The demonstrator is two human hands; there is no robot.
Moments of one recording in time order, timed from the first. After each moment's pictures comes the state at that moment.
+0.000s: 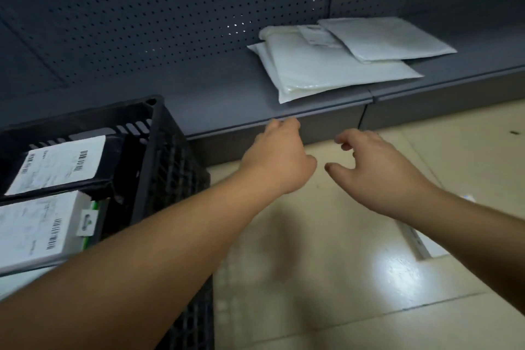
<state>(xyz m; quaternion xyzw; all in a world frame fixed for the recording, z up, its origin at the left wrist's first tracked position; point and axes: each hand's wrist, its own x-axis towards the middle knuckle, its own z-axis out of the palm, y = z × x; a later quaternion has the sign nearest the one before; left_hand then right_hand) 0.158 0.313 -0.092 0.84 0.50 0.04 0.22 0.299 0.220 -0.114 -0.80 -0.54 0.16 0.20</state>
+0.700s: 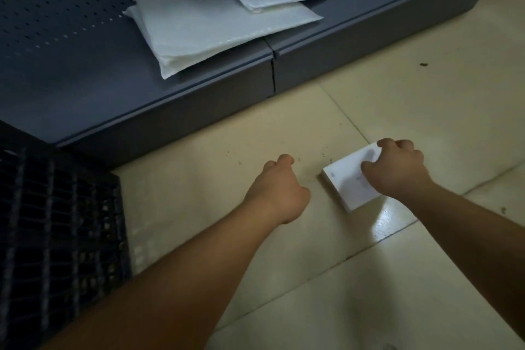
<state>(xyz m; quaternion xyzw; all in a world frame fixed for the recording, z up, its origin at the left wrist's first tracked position) 0.283 0.226 -0.215 0.81 0.45 -0.13 0.36 0.468 0.117 -0.256 -0.94 -0.22 0.22 0.13</state>
